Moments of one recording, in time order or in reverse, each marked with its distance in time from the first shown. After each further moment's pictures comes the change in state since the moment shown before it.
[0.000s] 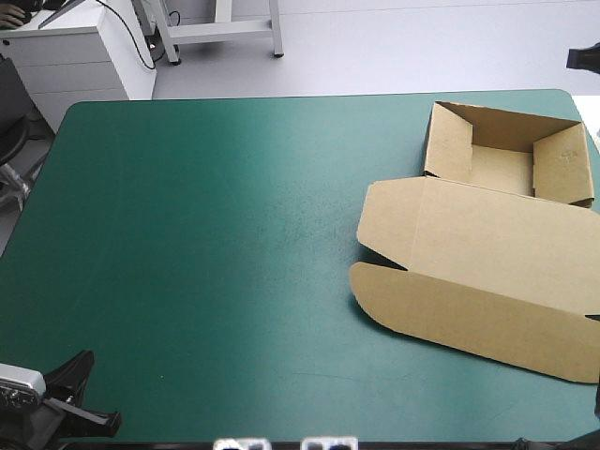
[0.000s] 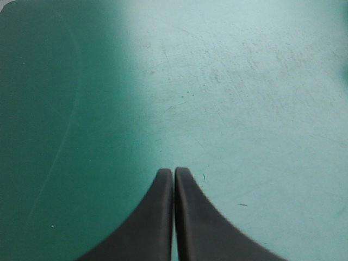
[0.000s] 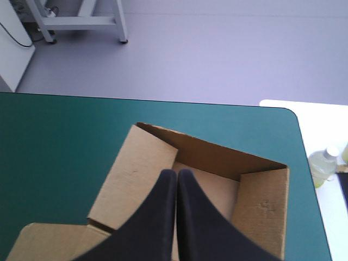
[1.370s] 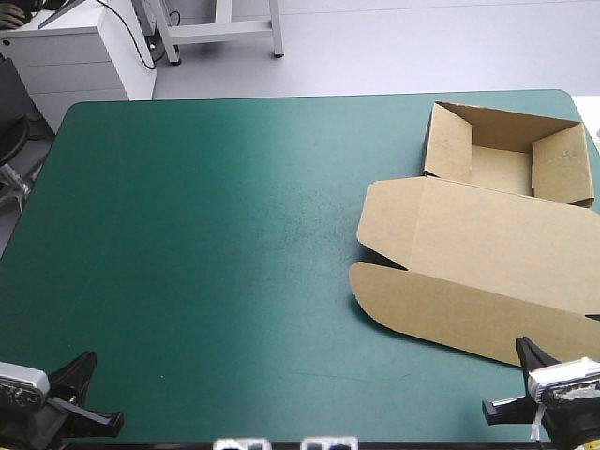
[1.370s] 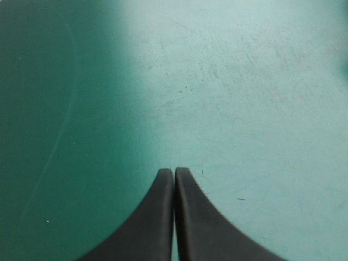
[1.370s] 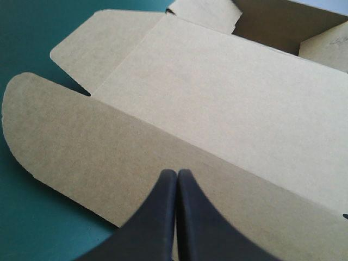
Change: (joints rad) left arm 0.000 0.000 0.016 -0.004 -0.001 0.000; right arm 0.385 -1.585 1.775 -0.279 -0.430 0.077
